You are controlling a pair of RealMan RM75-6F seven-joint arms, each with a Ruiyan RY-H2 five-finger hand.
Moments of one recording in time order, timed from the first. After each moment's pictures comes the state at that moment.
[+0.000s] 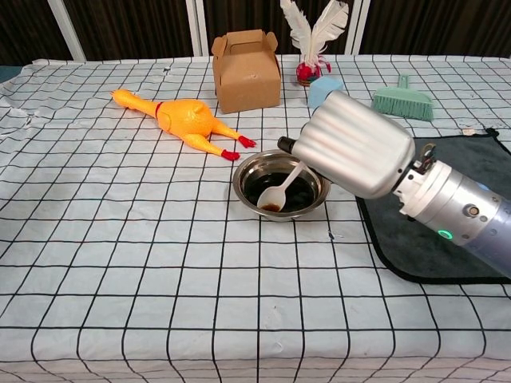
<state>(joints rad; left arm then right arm) -0.06 -1.09 -0.03 -1.56 1.61 1.60 -0.02 0.75 -1.99 -0.01 -0.63 -1.82 1.51 -0.57</state>
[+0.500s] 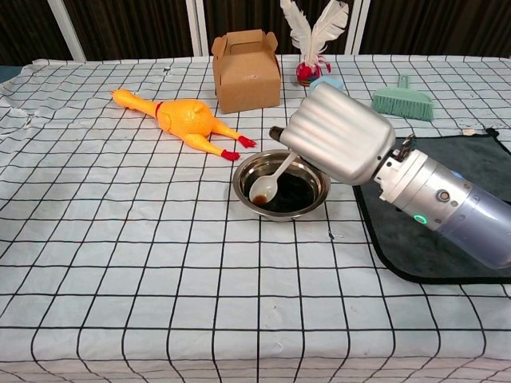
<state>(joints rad) -0.06 -1.09 -0.03 -1.56 1.60 1.60 -0.02 0.79 -2.05 0.03 -0.53 -1.78 1.46 -0.53</state>
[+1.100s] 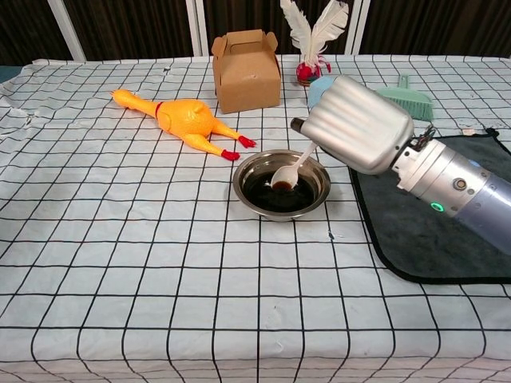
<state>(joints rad) -0.06 -1.09 -0.03 -1.56 1.60 1.61 -0.02 0.78 -2.03 0.01 -0.45 -1.77 1.47 -0.50</state>
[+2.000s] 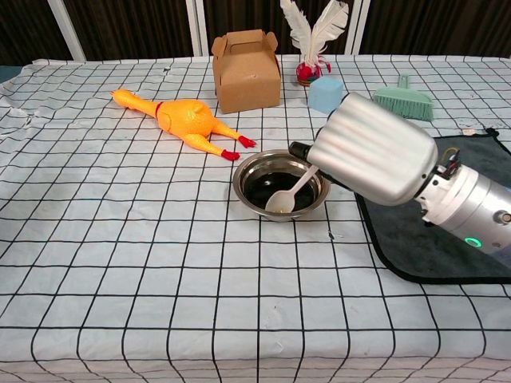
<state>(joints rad) -0.05 -1.09 -0.04 -1.57 1.61 1.62 -0.03 0.72 -1.92 -0.05 -0.74 -1.84 1.54 -0.59</state>
